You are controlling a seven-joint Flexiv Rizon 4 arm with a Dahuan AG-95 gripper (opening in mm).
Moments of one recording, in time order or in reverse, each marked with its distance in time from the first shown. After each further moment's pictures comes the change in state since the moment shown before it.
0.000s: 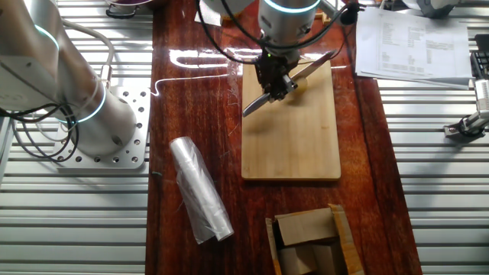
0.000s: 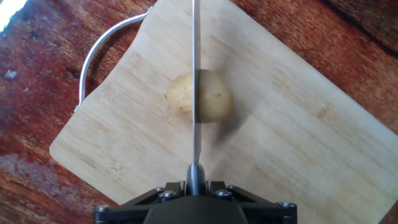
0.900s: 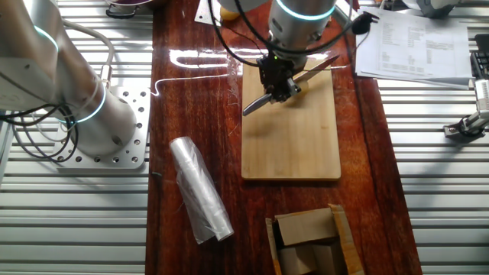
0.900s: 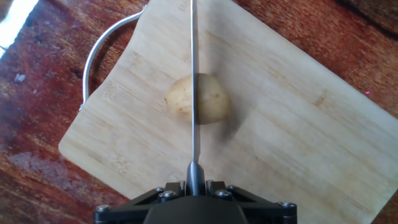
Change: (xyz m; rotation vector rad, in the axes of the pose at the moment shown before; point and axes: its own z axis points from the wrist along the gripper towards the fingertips) arm -0.003 -0.008 0.002 -0.059 0.013 0.031
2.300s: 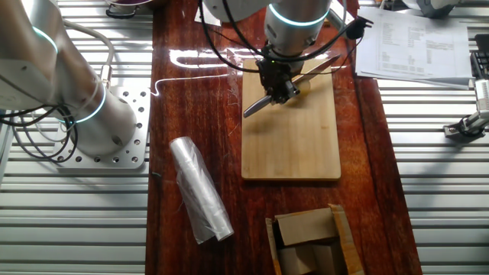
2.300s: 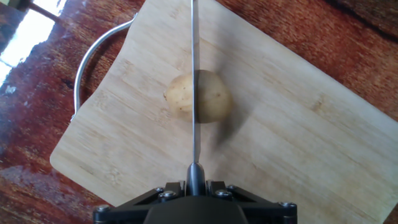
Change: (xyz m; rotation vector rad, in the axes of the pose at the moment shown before) arm 0.002 -0.001 0.004 0.010 -0.059 0.011
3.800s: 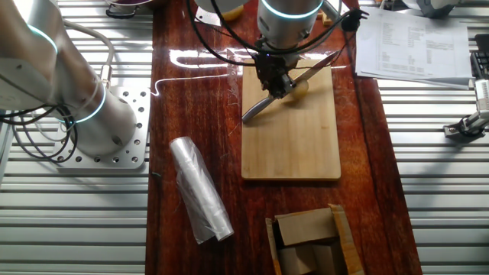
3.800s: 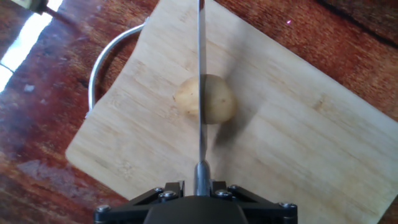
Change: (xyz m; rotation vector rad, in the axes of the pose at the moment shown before) arm 0.002 0.012 -0.021 -0.014 -0.039 0.010
